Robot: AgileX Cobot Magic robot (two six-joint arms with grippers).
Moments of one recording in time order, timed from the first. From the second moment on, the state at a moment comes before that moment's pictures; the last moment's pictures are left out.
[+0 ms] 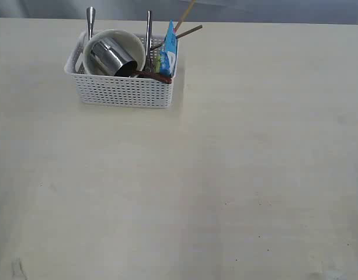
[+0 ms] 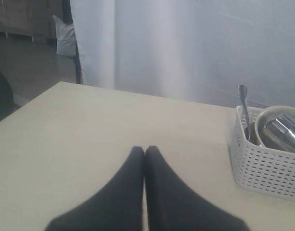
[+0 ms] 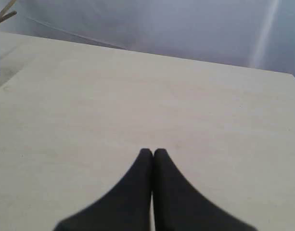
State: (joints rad) left arm 0.23 0.00 0.00 0.20 0.22 -0.31; right arm 0.06 0.02 0.00 -0.21 0.35 0.08
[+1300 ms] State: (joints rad) left arm 0.23 0.00 0.00 0.20 0.22 -0.31; right arm 0.06 0.02 0.00 -0.23 0.29 0.08
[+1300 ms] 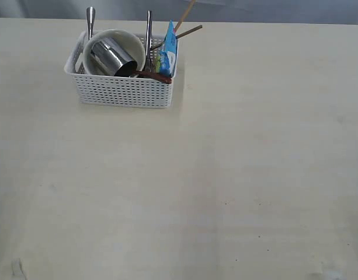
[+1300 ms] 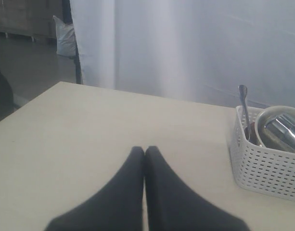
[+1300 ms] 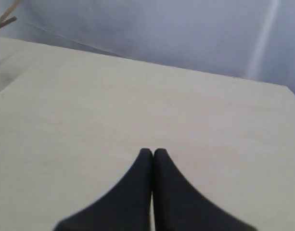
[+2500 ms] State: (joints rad) left arm 0.23 0.00 0.00 0.20 0.22 -0.31; right arm 0.06 0.65 -0.45 0.08 -0.62 0.16
